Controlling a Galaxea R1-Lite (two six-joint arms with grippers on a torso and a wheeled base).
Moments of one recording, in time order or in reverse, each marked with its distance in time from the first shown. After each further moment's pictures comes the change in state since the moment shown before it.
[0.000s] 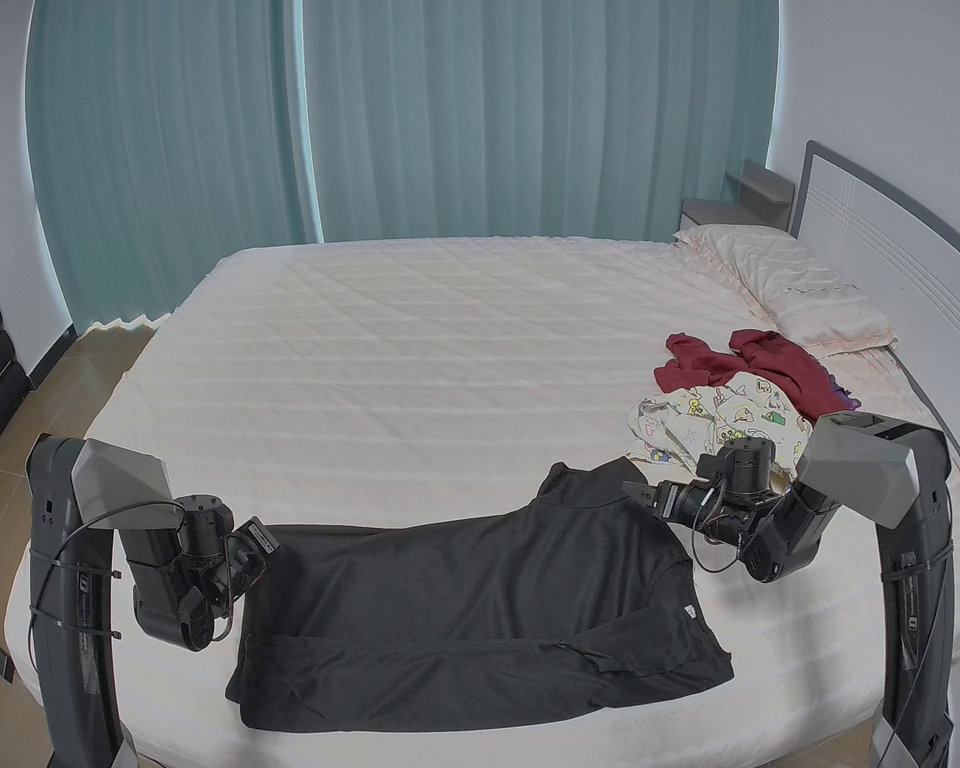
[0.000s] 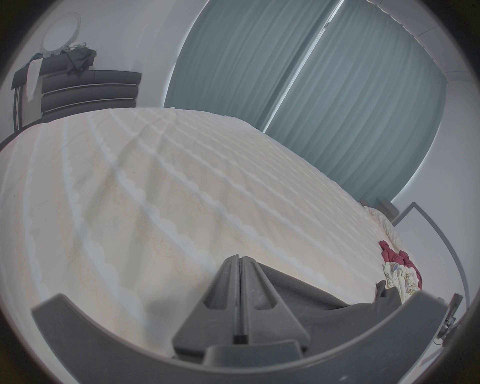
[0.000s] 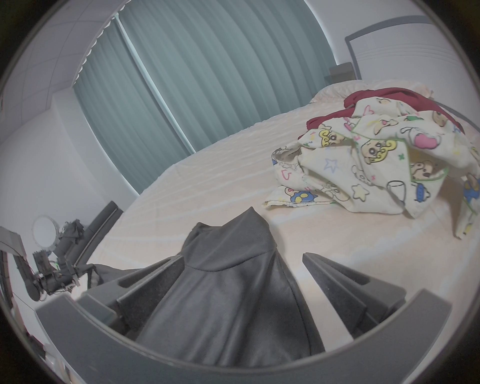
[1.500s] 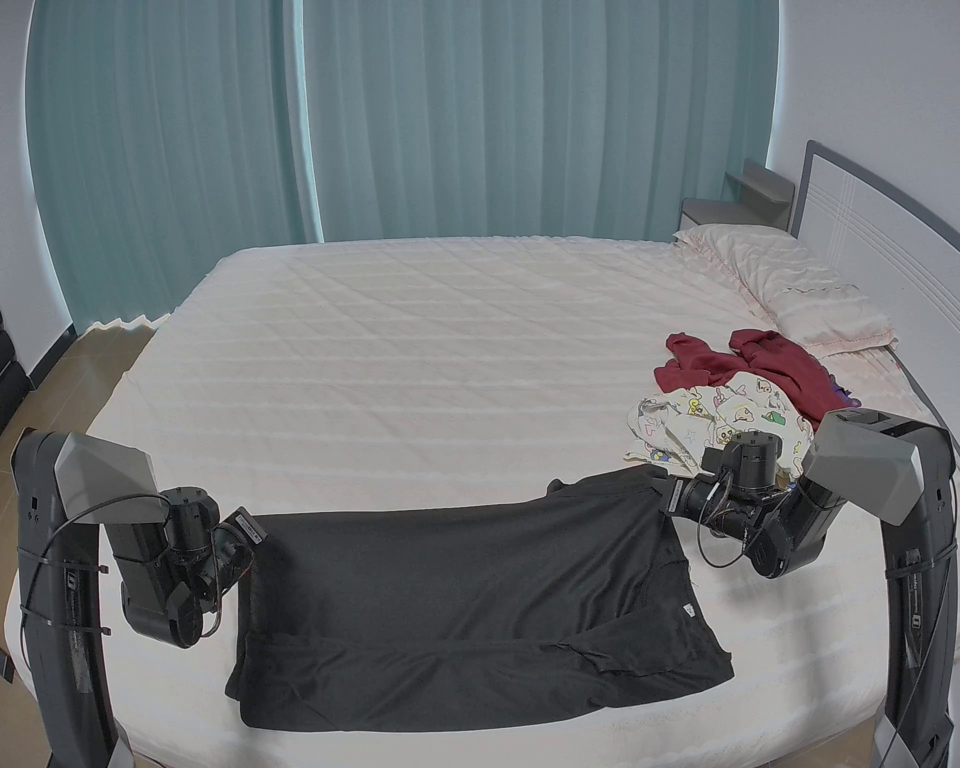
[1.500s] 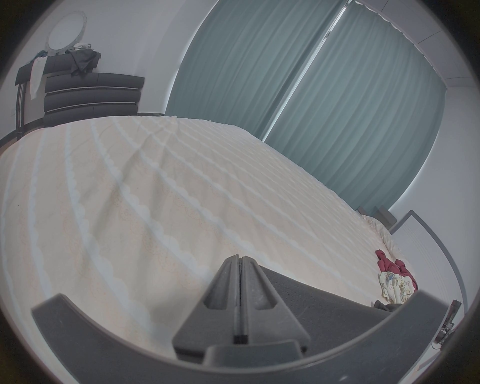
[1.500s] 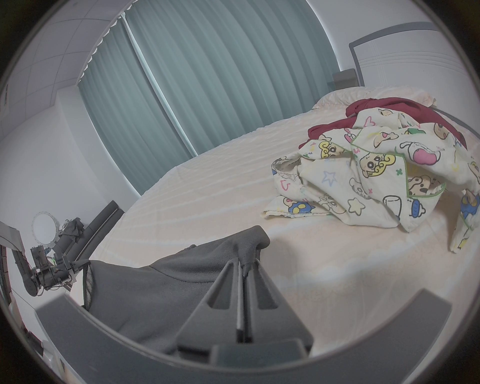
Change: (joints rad) left arm 0.026 -0.047 0.033 -0.027 -0.002 -0.011; right arm -0.023 -0.006 -0.009 -0.007 0.012 -0.035
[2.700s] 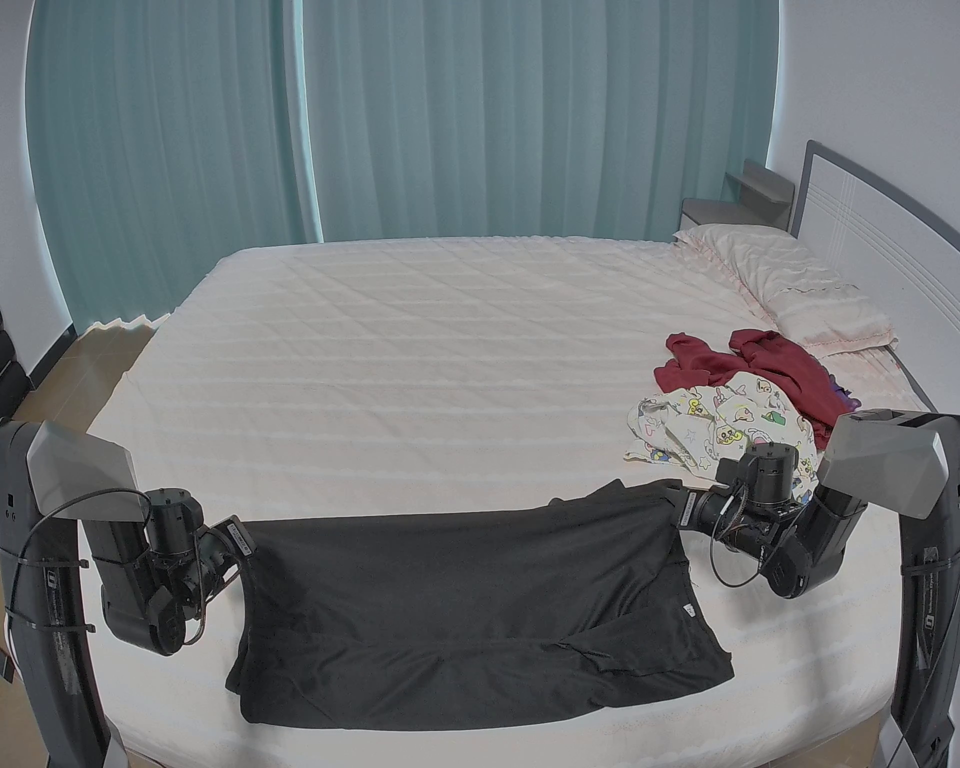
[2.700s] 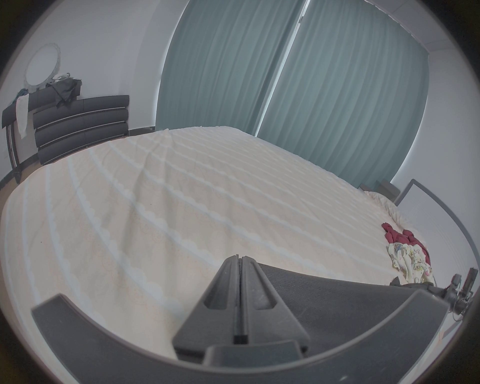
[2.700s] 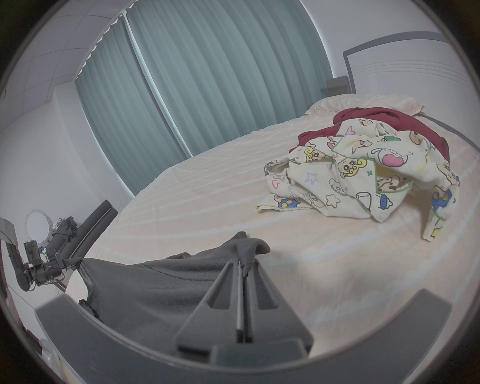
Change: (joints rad) left arm 0.011 -0.092 0.116 -0.001 -0.002 0.168; right arm 0.013 -0.089 0.200 -0.109 -0.073 -0.006
